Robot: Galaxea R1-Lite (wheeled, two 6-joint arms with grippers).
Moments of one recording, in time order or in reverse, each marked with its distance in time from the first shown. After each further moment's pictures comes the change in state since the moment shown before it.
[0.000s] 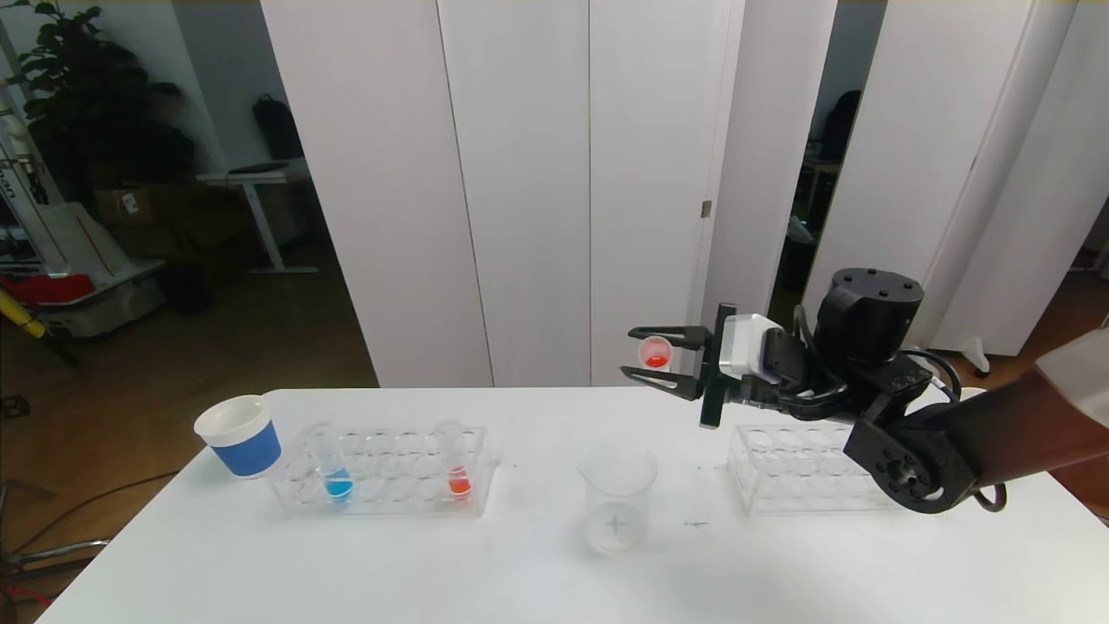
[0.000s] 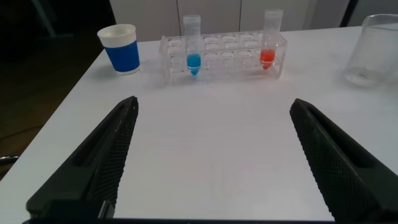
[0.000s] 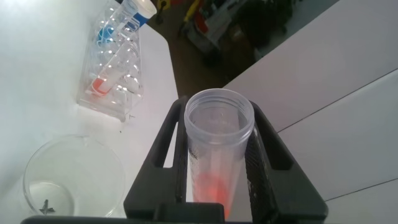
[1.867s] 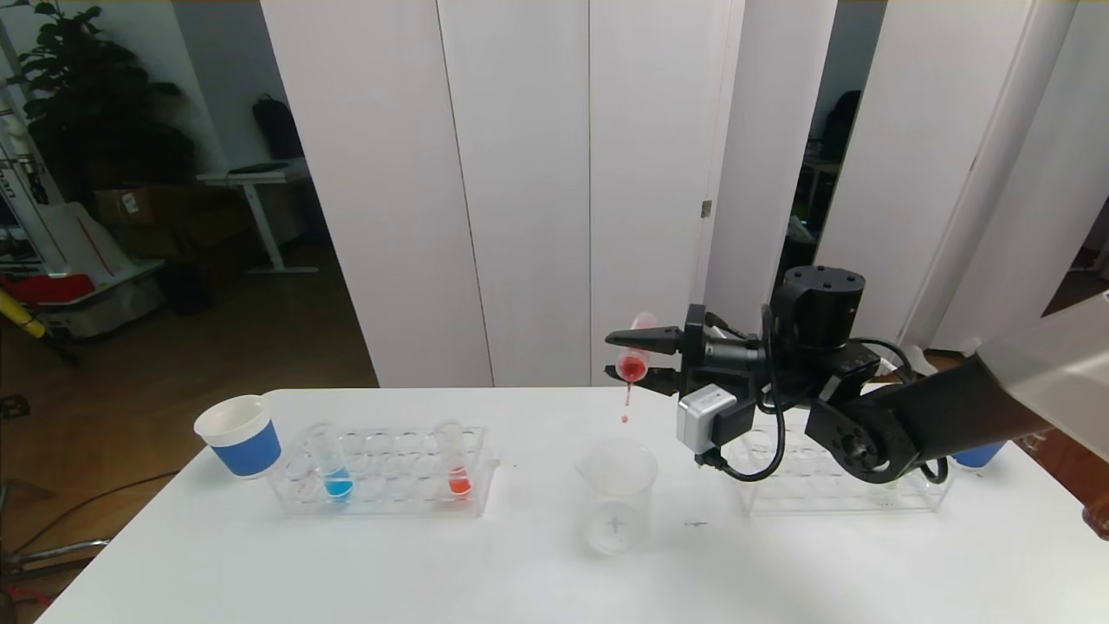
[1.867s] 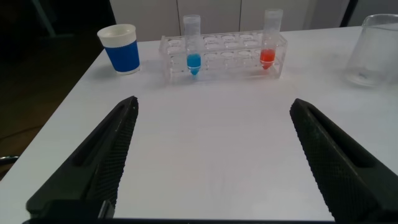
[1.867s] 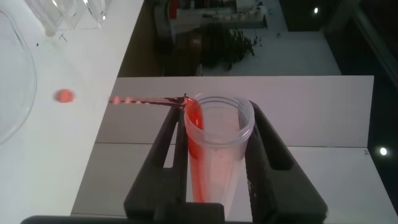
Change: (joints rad) left arm 0.000 0.000 0.000 0.000 0.000 0.000; right arm 0.012 0.099 -0.166 0.128 0.007 -0.753
